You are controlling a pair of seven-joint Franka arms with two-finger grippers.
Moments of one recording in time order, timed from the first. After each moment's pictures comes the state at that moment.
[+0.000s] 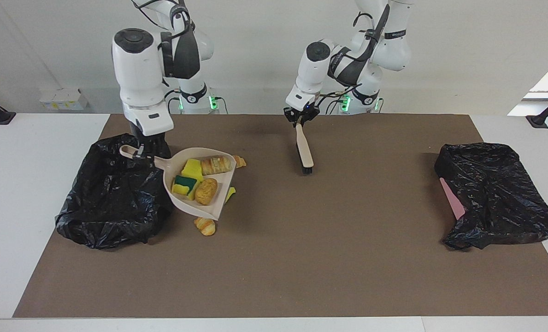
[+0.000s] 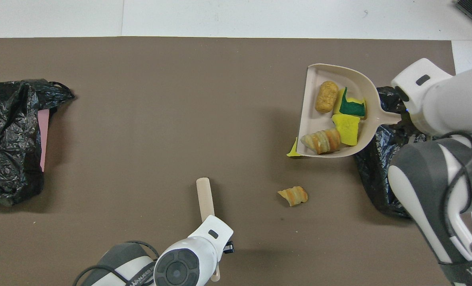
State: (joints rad) left arm -0.77 -0.20 -0.14 -2.51 -0.21 2.32 -0.86; right arm -0.01 0.00 0.09 -1.83 -0.22 1.93 -1.21
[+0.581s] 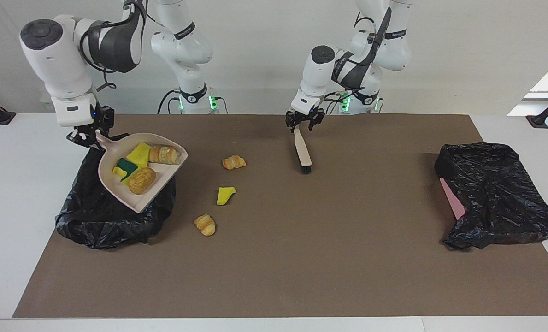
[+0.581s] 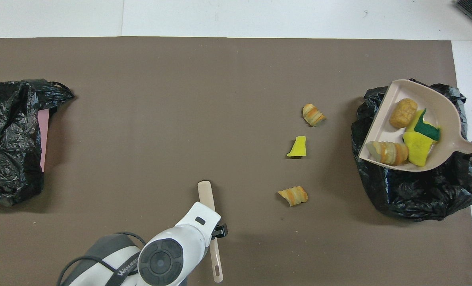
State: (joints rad) left arm -0.69 -0.20 -0.12 -2.49 -0.15 2.36 -0.87; right arm -0.30 -0.04 0.09 -1.83 -0.18 1.74 -1.22
